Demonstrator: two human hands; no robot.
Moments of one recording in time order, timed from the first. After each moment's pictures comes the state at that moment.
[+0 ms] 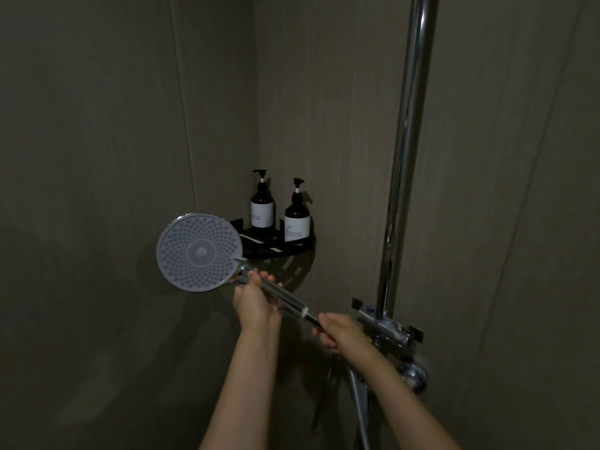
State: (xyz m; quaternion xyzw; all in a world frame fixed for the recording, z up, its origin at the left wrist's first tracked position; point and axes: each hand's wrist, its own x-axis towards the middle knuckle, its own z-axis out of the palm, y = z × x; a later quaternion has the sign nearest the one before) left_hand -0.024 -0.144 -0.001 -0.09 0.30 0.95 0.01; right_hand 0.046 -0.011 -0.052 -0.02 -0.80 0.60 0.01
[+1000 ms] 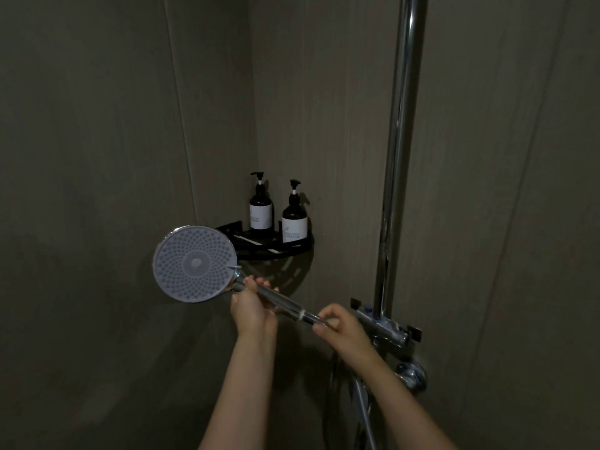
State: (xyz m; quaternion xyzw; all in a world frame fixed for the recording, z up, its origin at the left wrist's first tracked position) left_hand -0.027 -0.140 -0.009 -0.09 0.28 0.95 0.00; right_hand 0.055 -0.005 -0.059 0.01 -0.80 0.60 0.11
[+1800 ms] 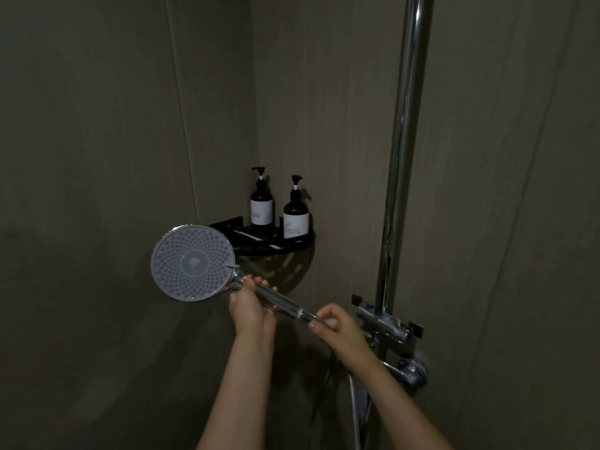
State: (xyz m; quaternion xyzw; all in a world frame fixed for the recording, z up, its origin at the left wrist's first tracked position) left_hand -0.027 -0.146 -0.015 -0.10 0.28 0.95 0.00; right_hand 0.053 -0.013 -0.066 0.01 -0.77 0.63 0.11
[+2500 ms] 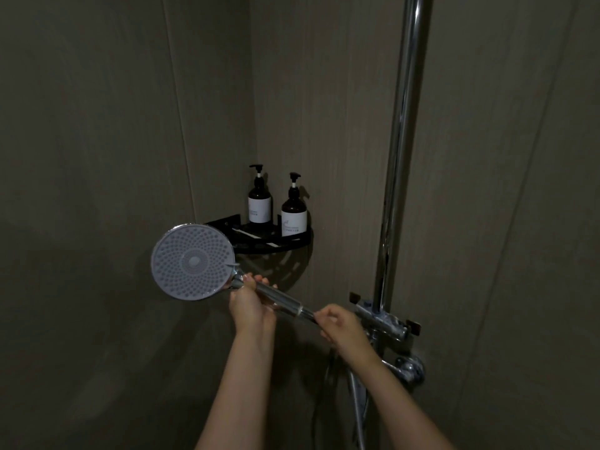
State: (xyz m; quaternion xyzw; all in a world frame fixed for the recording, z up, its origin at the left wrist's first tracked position) left_hand -0.031 -0.143 -0.018 -0.10 0.27 0.96 0.01; right_hand 0.050 -0.011 -0.066 0.00 -0.77 0.63 0.12
